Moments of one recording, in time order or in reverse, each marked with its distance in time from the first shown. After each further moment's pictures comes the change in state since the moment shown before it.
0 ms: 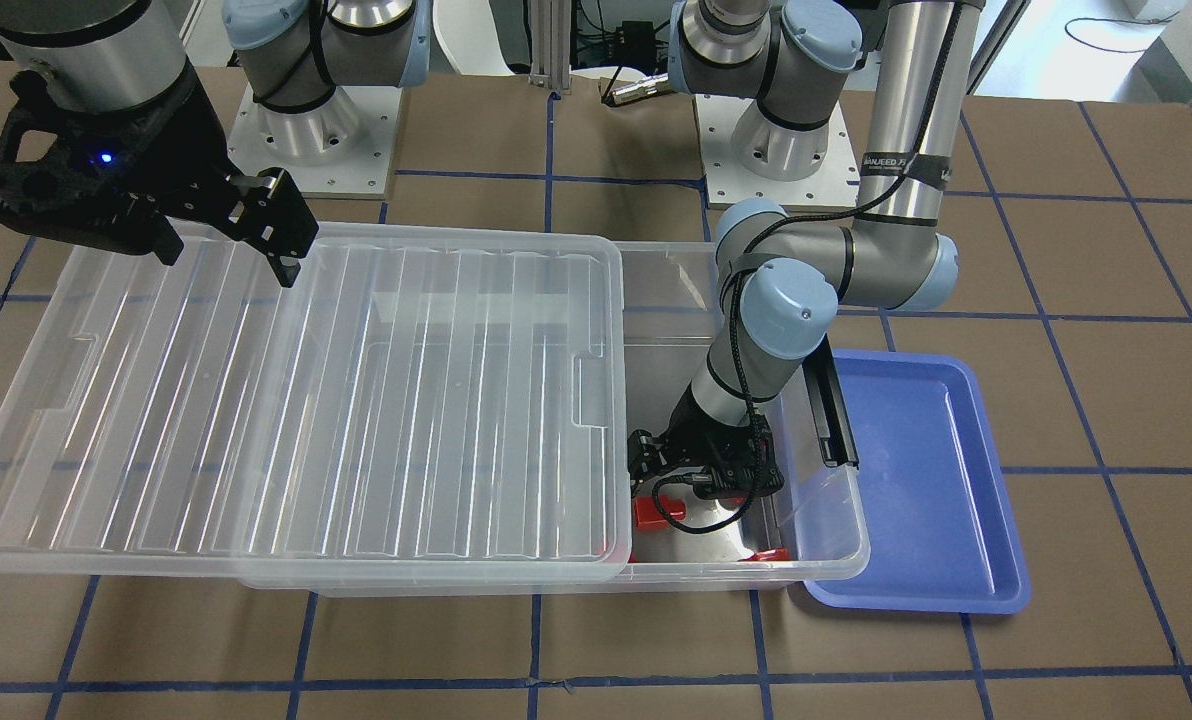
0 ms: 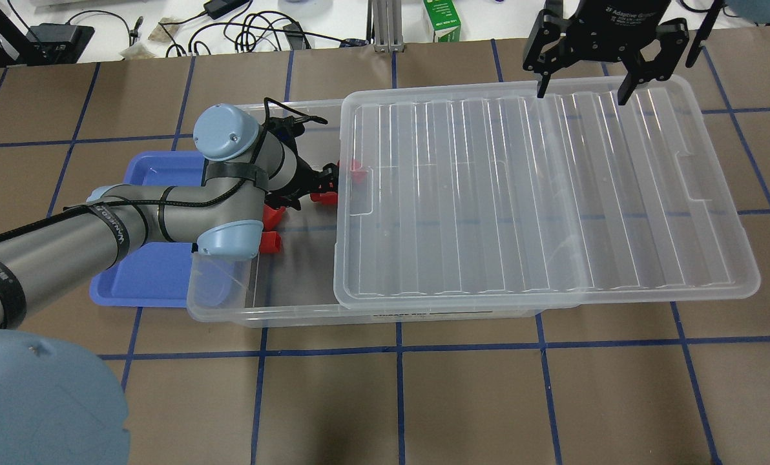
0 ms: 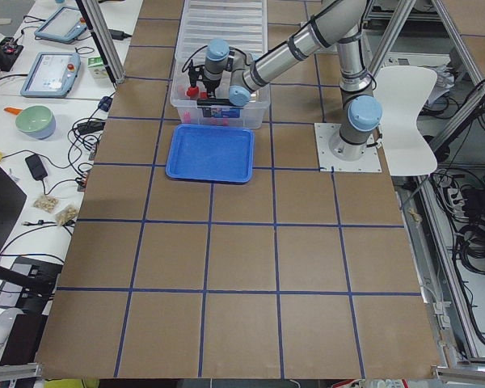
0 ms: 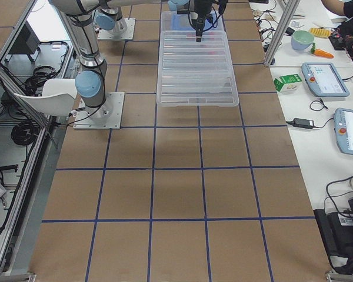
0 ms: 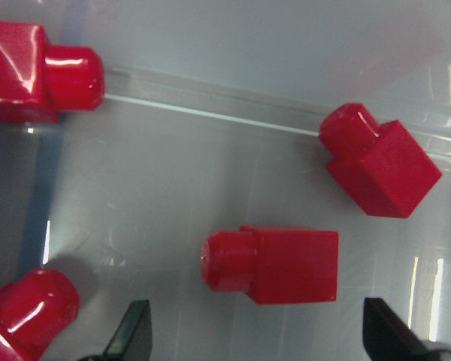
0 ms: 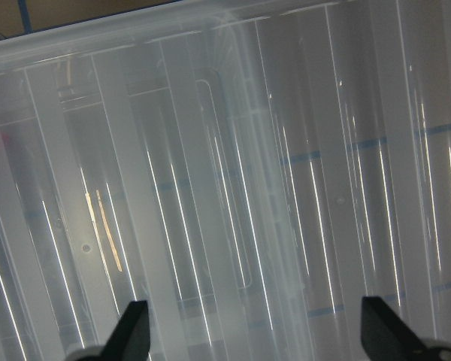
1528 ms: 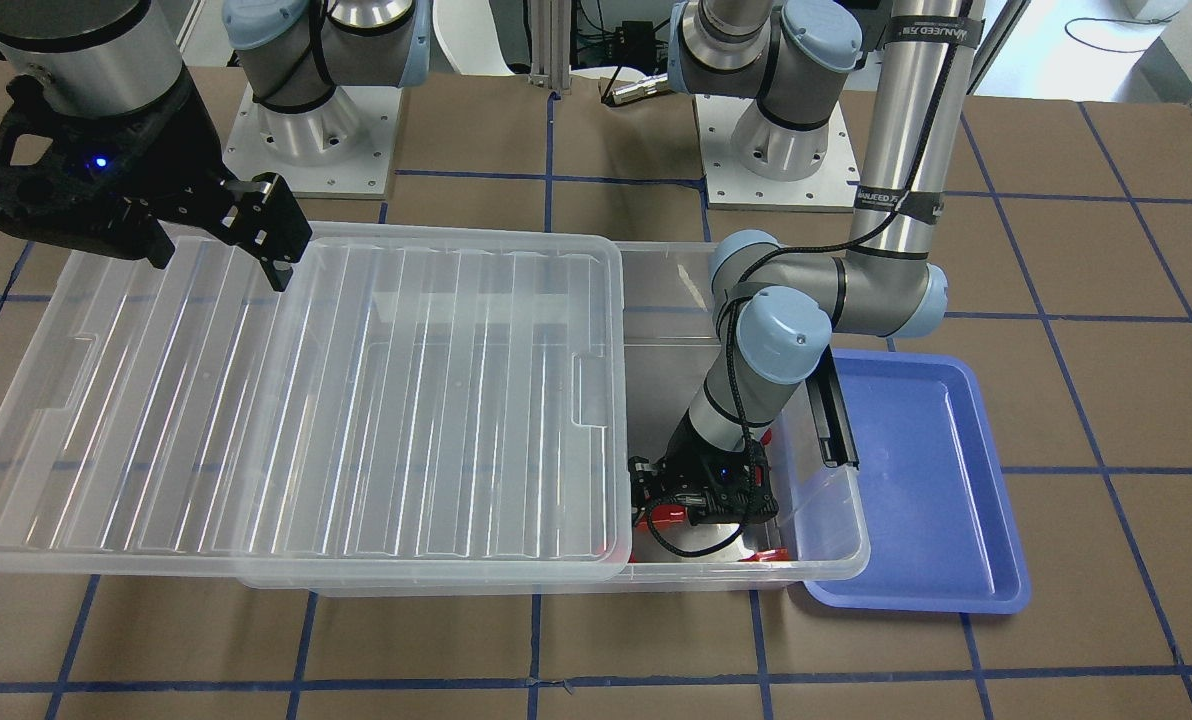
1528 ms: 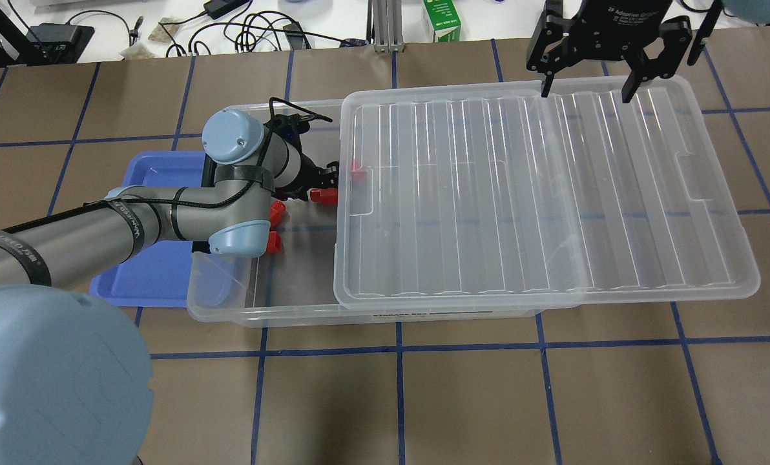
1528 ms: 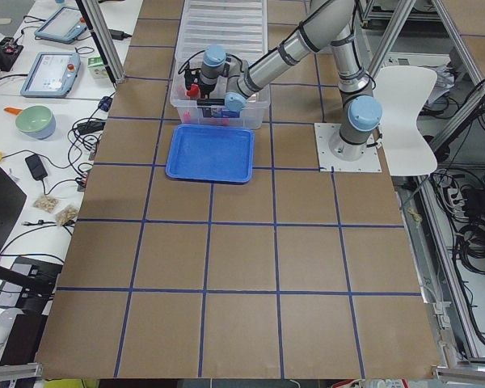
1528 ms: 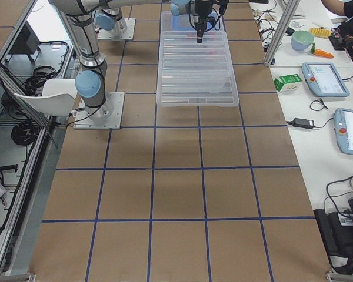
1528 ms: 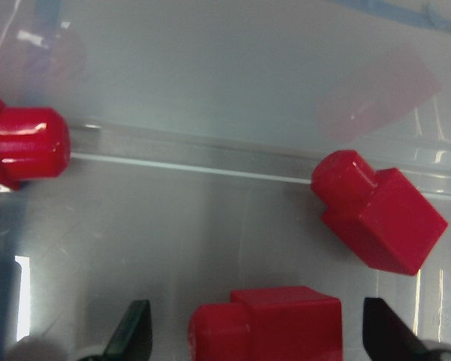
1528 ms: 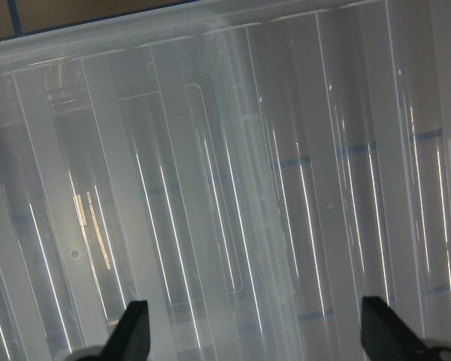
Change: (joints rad) left arm 0.003 -0.073 0.025 0.102 -0.003 0.050; right arm -0.001 0.002 0.002 -0.005 -0.021 -0.007
